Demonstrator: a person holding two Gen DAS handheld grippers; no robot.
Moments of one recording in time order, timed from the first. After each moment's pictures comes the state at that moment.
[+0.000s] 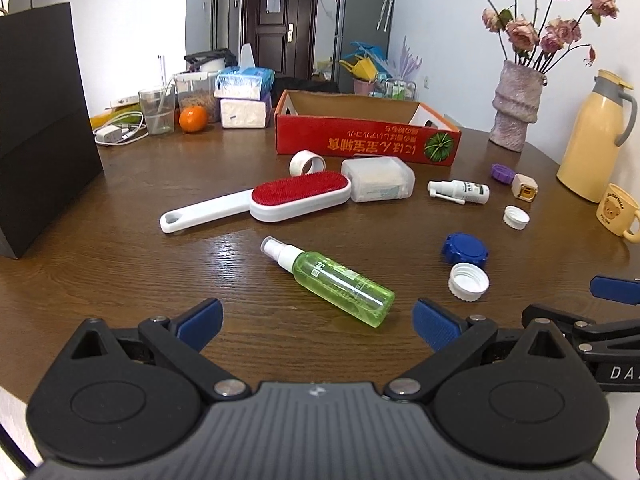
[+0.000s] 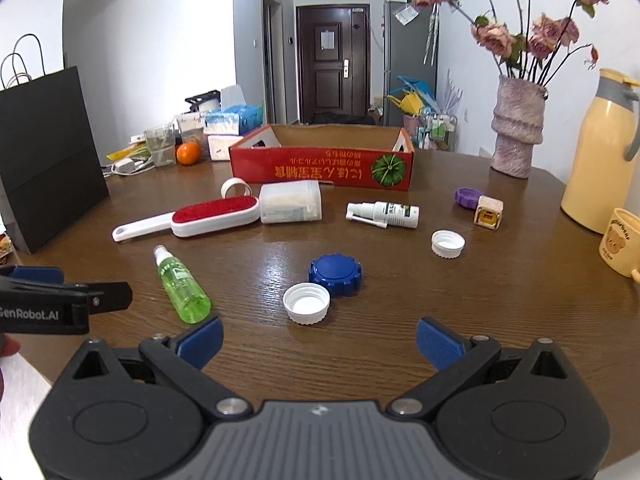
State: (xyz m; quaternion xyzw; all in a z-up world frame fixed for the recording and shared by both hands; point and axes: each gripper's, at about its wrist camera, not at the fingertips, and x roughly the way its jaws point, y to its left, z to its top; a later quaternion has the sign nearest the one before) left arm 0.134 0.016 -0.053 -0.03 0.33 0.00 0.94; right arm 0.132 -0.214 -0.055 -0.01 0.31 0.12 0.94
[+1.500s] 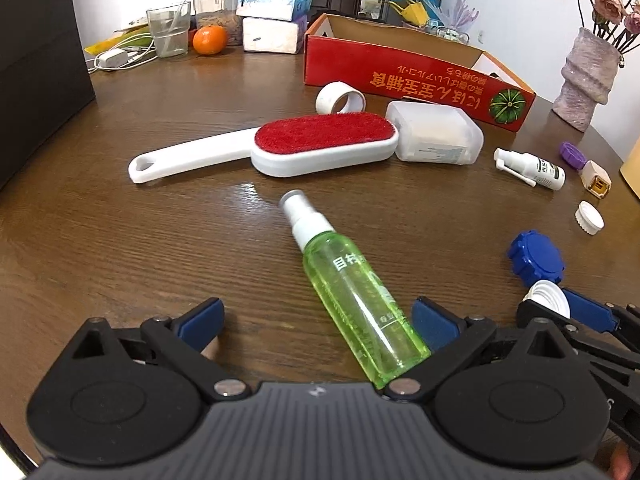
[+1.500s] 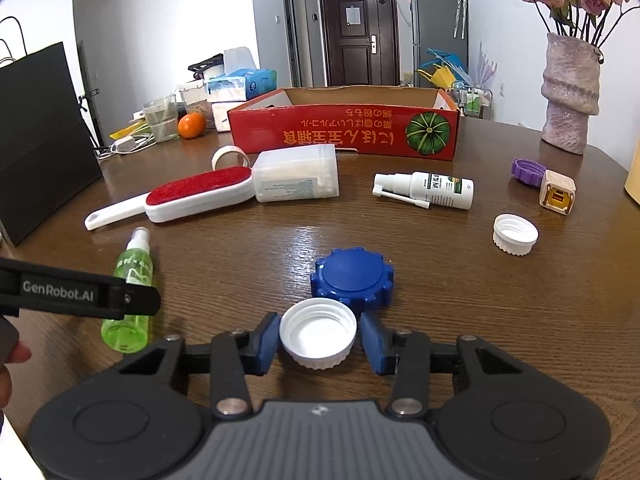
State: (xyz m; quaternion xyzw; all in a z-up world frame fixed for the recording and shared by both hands) left arm 0.222 0.013 -0.098 -0.07 0.42 0.07 0.90; right arm 0.224 -0.204 -0.112 -0.01 0.35 0.16 0.92
